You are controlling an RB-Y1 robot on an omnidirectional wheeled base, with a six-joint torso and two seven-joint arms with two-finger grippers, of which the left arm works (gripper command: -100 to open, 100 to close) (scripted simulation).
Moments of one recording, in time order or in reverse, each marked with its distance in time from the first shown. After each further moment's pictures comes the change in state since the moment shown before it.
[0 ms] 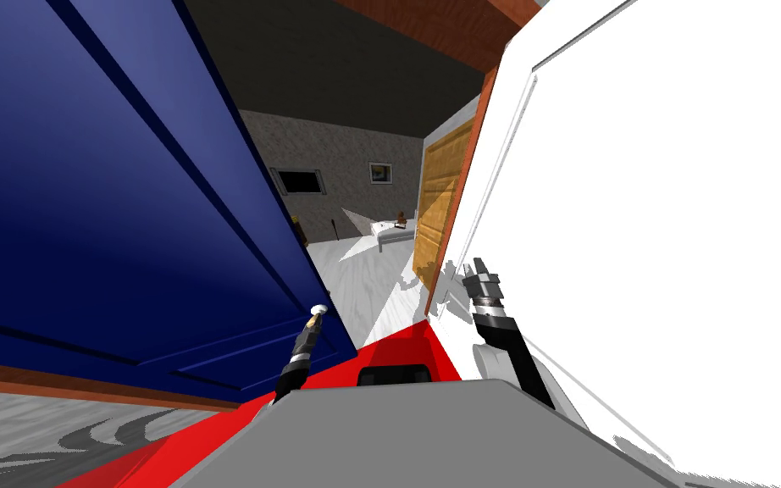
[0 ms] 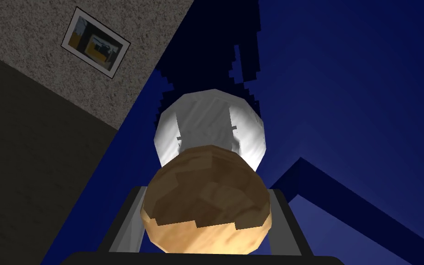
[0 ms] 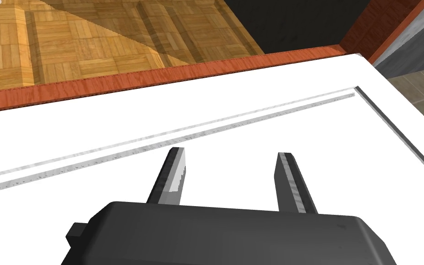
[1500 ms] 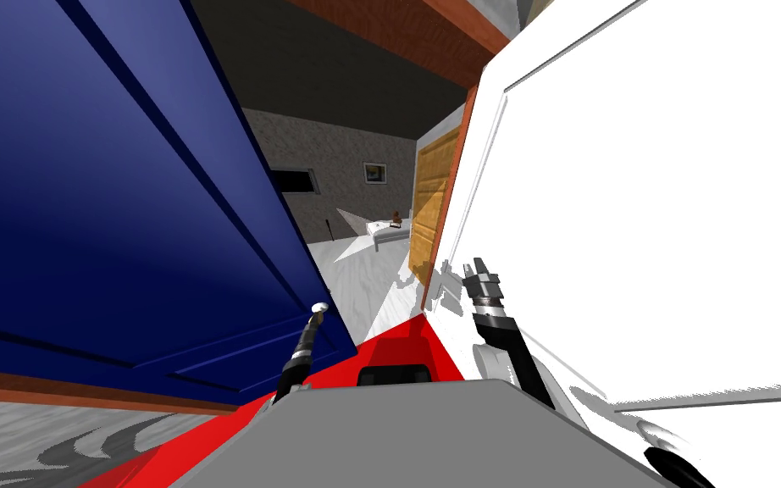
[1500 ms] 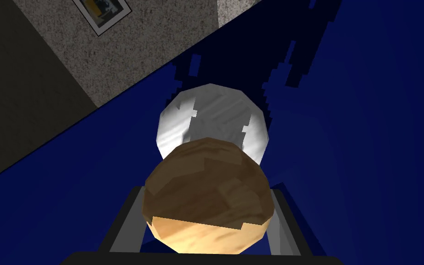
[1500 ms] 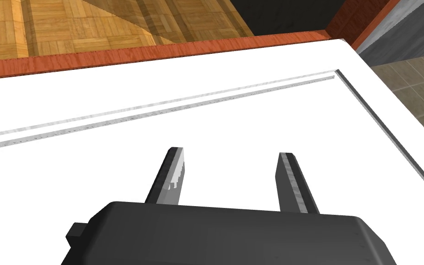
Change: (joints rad) arm -0.030 0.029 -0.060 0.037 0.118 -0.004 0.346
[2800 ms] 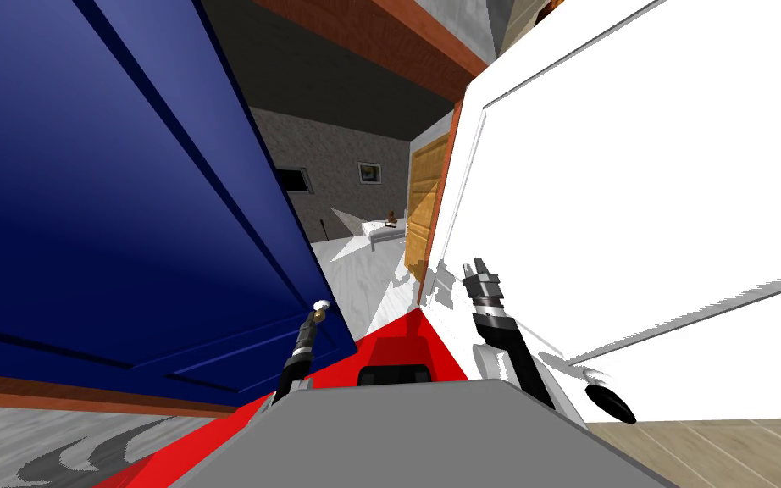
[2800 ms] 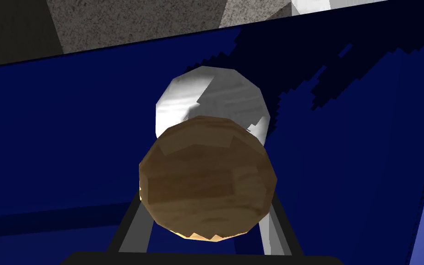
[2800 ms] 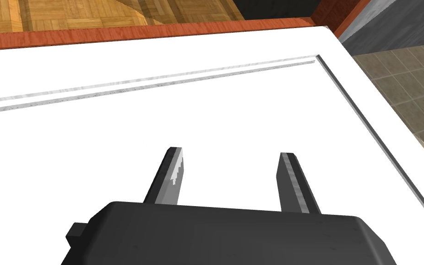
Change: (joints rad) arm -0.038 0.032 -0.062 0.051 0.130 -0.010 0.326
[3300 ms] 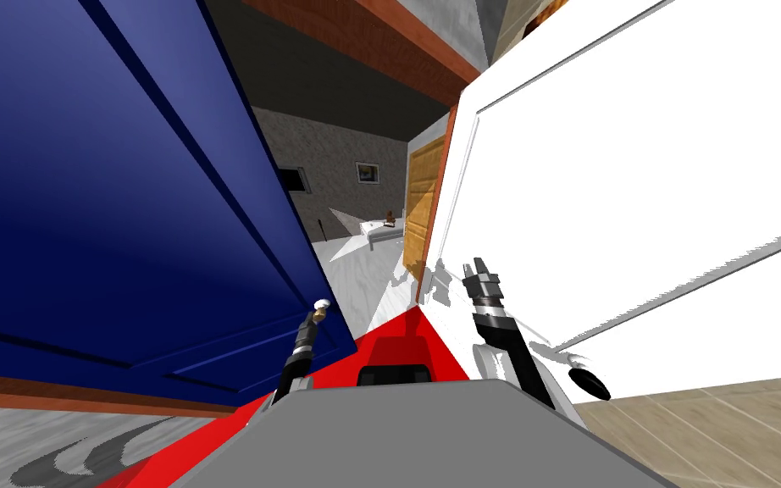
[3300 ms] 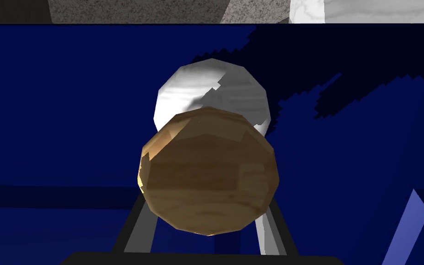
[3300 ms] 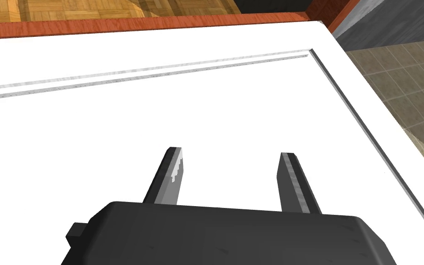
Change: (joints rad) arm -0.021 0.014 -0.026 0.032 0.050 -0.005 0.129
